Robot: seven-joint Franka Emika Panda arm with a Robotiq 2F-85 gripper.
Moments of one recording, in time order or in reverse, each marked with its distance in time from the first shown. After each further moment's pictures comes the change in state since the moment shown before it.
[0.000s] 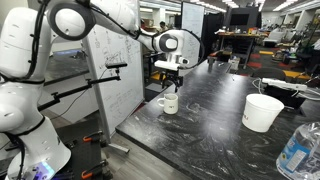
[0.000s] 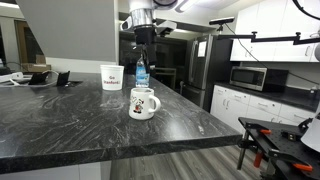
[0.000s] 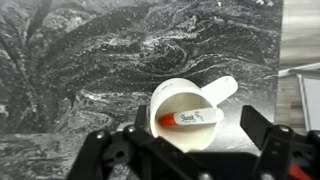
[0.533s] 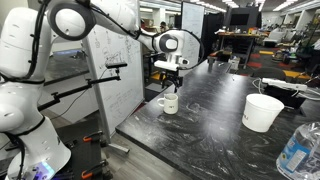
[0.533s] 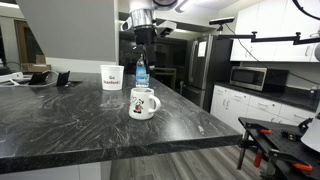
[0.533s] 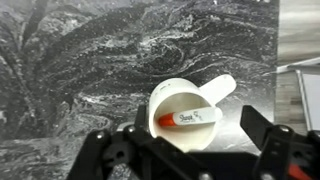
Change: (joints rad) arm 0.000 0.002 -0.002 0.000 0.015 -0.001 0.030
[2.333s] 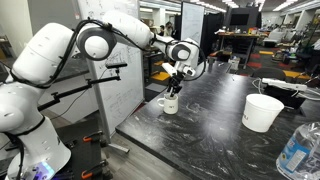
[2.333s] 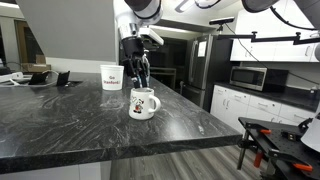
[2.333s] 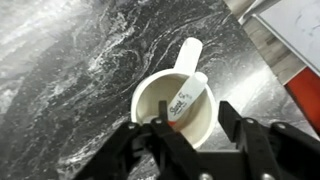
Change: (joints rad) arm -0.002 0.278 -0.044 0.360 0.228 -0.208 0.461
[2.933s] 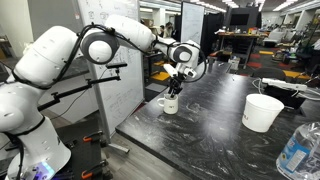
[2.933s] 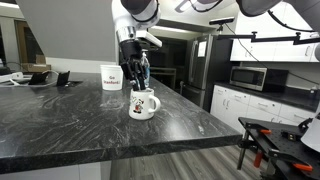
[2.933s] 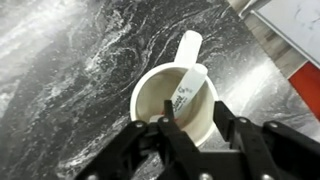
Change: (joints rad) arm -0.001 0.047 -0.002 0.058 0.008 -0.021 0.037
